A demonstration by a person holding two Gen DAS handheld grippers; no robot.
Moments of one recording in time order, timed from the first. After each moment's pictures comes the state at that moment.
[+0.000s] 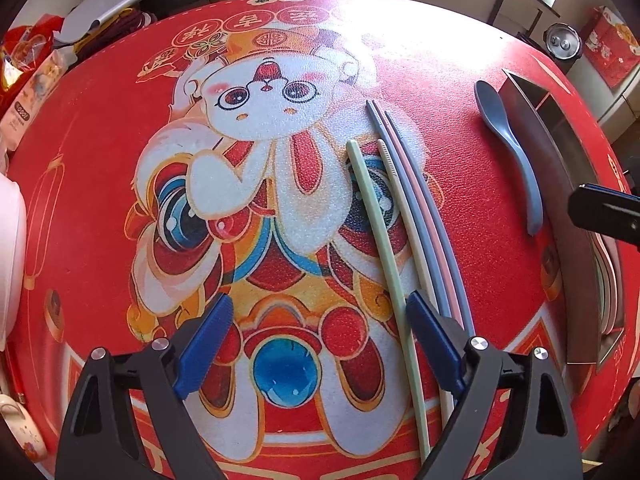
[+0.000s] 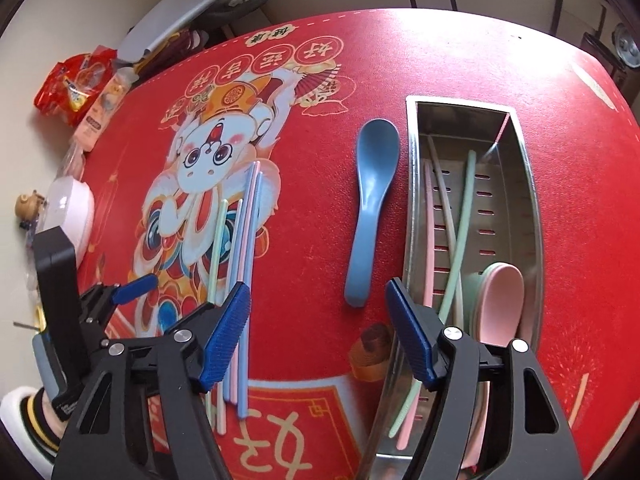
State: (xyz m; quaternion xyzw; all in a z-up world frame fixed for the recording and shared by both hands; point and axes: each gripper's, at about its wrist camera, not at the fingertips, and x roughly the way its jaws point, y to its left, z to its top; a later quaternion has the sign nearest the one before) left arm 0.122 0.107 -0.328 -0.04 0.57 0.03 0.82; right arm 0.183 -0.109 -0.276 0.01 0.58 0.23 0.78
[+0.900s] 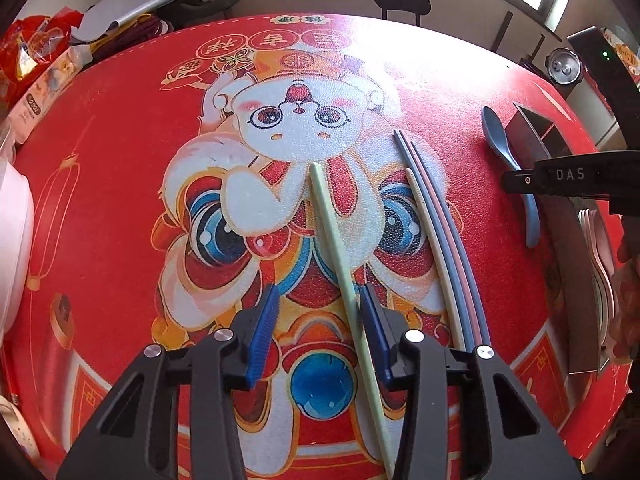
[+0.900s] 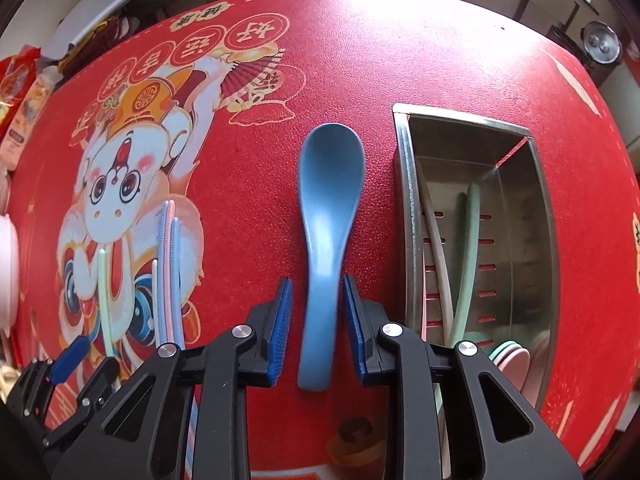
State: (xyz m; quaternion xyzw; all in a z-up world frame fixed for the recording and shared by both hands) left arm 0.118 0.127 -0.321 -0.06 0.53 0.04 0.84; right arm 0.243 -0.072 -0.320 -0.04 0.61 0.12 0.78
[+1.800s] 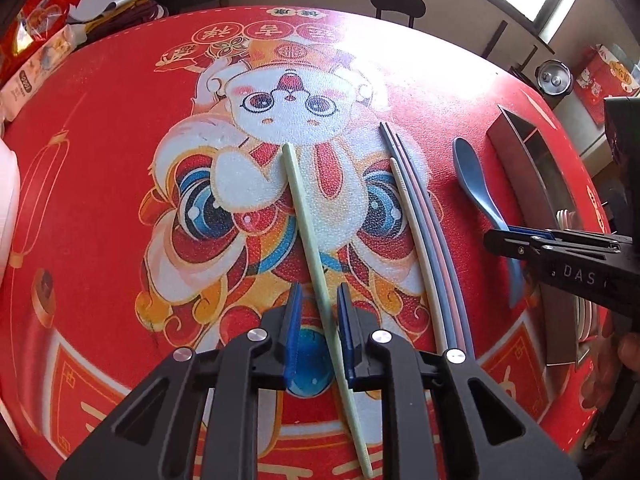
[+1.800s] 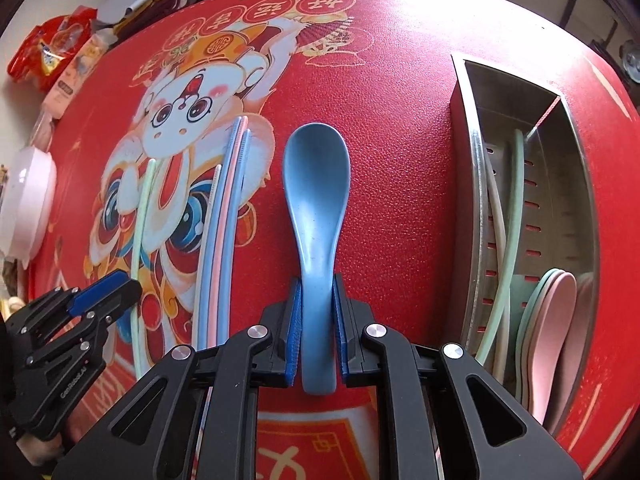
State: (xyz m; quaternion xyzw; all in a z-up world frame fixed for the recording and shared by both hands) left arm 0.109 0.127 -0.320 -0.10 0.54 0.02 0.84; right arm 0.188 -0.069 -0.324 -0.04 0.61 0.20 0.76
